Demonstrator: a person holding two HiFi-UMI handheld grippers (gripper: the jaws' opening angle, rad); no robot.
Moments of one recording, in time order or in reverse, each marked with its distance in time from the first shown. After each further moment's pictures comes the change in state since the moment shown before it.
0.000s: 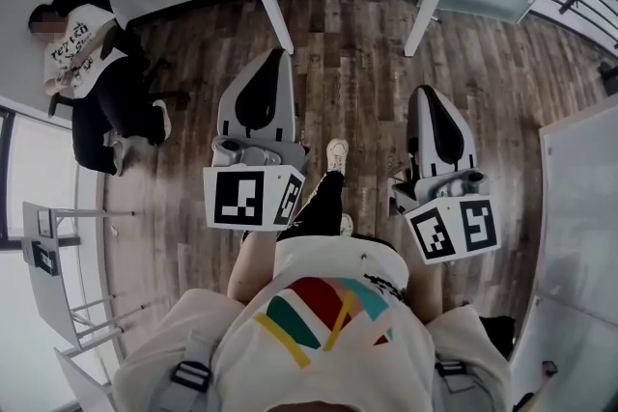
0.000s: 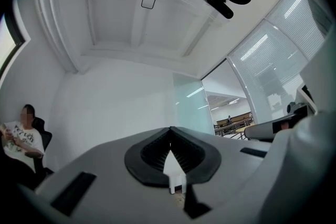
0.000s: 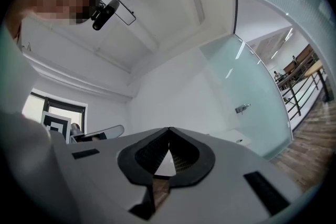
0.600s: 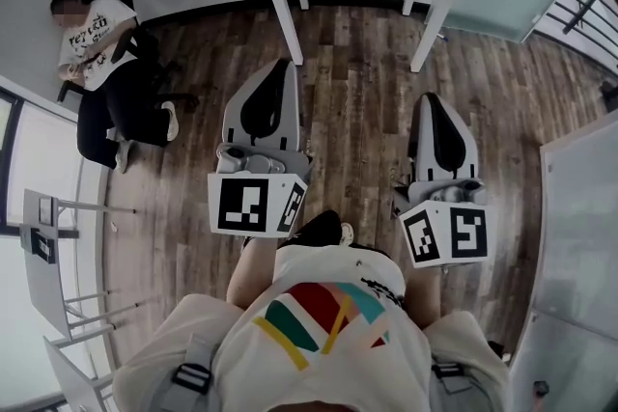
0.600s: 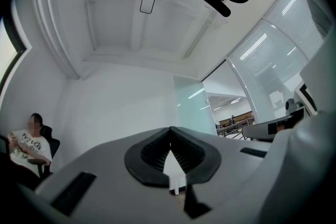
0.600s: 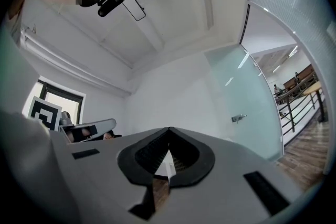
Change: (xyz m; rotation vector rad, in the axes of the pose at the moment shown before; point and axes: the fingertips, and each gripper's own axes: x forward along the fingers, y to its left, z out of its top) left arm -0.032 -0.003 0.028 0.027 -0.017 0.021; right arm -0.016 0.021 0.018 -0.121 0.003 -0.051
